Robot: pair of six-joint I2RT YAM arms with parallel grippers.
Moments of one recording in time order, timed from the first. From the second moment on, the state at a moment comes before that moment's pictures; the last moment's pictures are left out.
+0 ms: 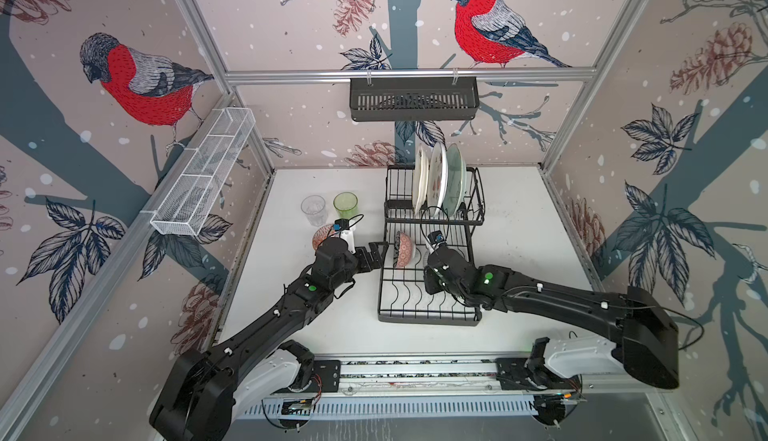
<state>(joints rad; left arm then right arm) -0.49 1.01 0.49 0.08 0.13 -0.69 1.05 1.33 0.85 -0.34 0.27 0.58</state>
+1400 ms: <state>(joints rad) -0.26 0.62 0.48 -0.20 -0.37 -0.77 1.13 1.97 1.62 -0.28 0.15 0.30</state>
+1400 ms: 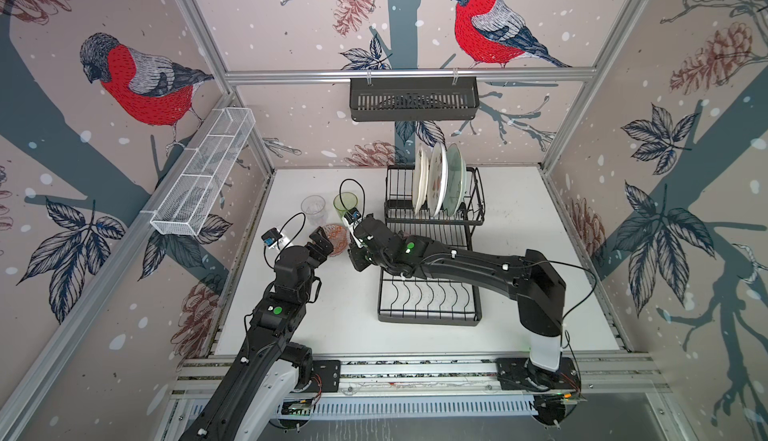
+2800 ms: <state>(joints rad) -0.24 0.49 0.49 -0.27 -0.52 -0.79 1.11 2.42 2.22 -0.49 0.06 0.13</state>
